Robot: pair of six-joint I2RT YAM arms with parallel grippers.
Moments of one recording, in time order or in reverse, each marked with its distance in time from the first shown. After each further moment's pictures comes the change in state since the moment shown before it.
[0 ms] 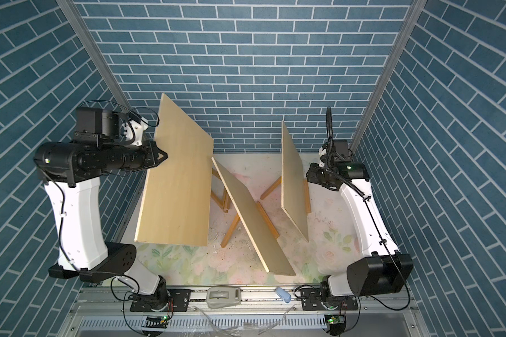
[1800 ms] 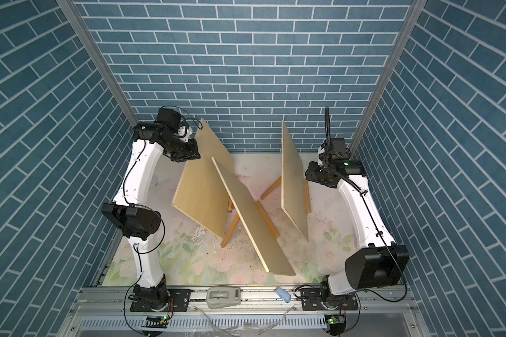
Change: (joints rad) left arm -0.051 0.458 -0.091 0.233 0.027 0.025; right arm -0.001 0.061 0.021 0.012 0.005 0.029
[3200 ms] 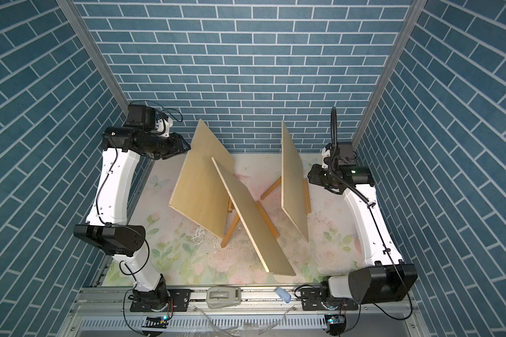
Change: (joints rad) left arm 0.078 -0.210 -0.132 0.103 0.020 -0.011; right arm -0.014 -0.112 -0.045 -0.013 -0.020 -0.016
